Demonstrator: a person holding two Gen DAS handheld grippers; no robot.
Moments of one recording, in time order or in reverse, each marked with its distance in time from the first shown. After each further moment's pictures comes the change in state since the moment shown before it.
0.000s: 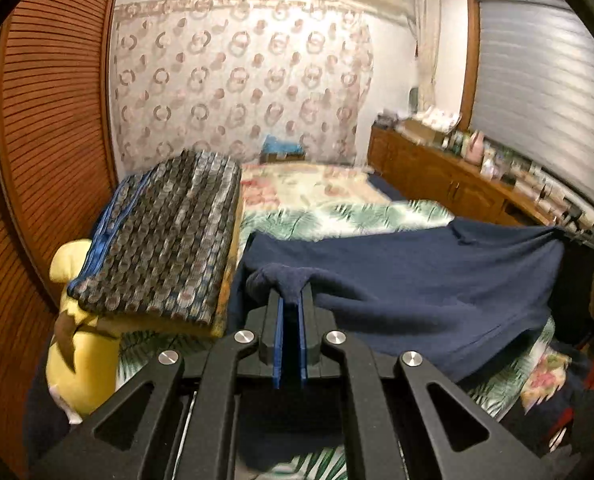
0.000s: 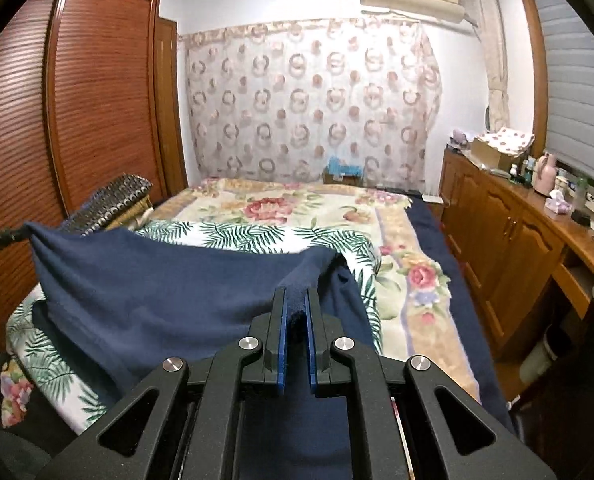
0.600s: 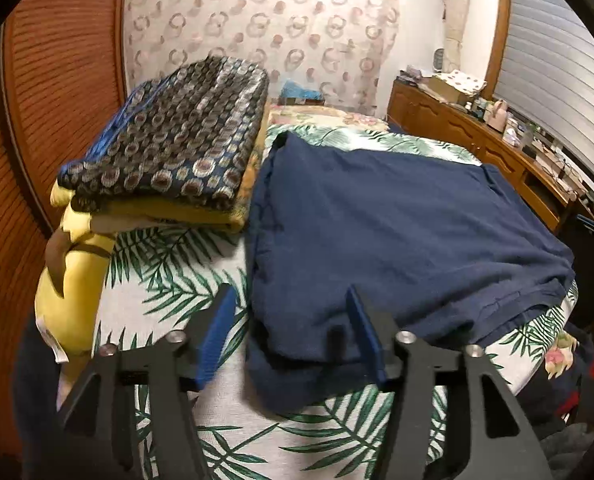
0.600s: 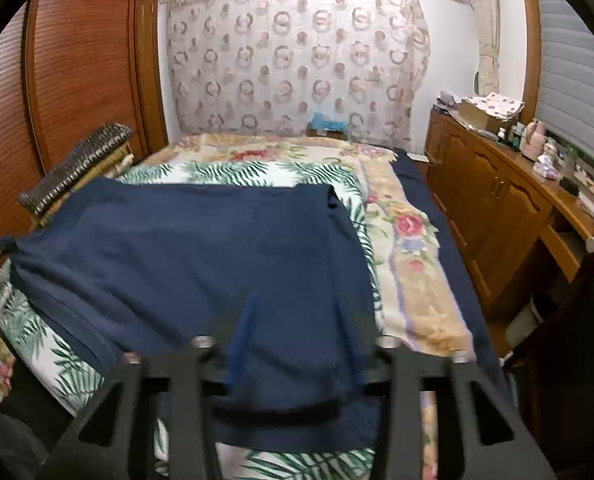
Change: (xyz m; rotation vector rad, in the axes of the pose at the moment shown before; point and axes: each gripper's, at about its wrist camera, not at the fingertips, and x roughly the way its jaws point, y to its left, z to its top) left arm 0.032 0.026 -0.065 -0.087 0.158 0.037; right arm 0.027 0.014 -0.047 0.012 0.136 -0.050
